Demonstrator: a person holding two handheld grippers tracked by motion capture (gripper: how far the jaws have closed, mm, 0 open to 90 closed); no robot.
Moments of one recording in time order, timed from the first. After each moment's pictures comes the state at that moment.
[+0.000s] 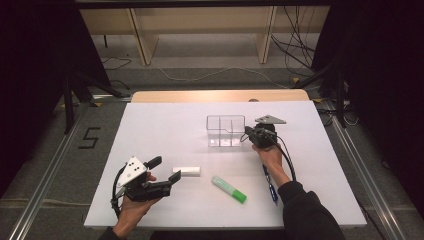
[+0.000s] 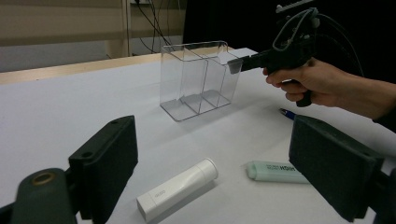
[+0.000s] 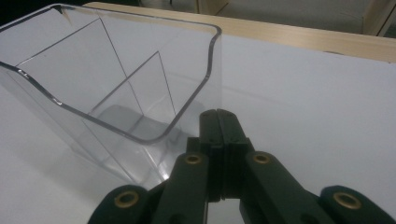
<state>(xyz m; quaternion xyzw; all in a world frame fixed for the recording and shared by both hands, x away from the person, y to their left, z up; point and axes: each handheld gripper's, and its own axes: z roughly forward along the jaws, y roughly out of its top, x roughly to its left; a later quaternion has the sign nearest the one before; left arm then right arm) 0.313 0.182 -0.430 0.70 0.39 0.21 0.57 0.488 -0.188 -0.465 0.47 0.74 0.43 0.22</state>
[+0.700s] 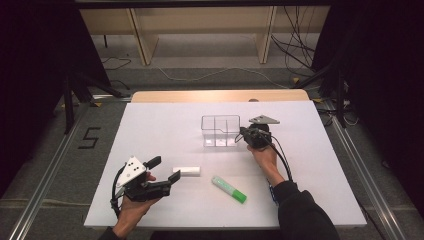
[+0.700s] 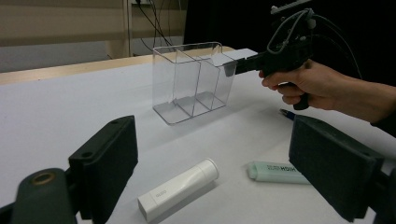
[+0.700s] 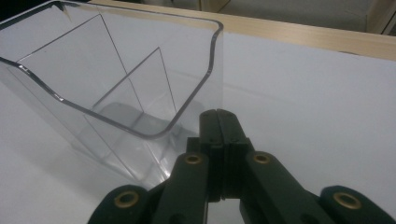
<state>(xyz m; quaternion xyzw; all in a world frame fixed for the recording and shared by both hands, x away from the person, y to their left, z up) 0.312 0.182 -0.430 0.70 0.39 0.21 0.57 0.487 -0.172 -0.466 0.47 0.74 0.43 0.22</state>
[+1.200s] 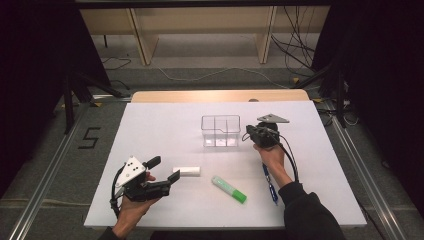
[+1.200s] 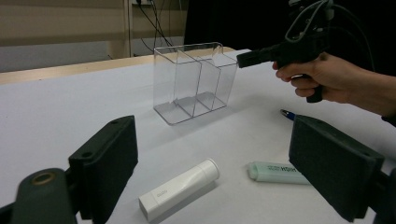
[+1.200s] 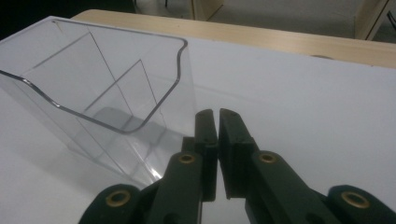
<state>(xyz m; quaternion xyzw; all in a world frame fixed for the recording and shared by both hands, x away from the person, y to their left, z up) 0.312 0.183 -0.430 0.70 0.39 0.21 0.57 0.479 -0.193 -0.451 0.48 0.73 0.44 0.23</state>
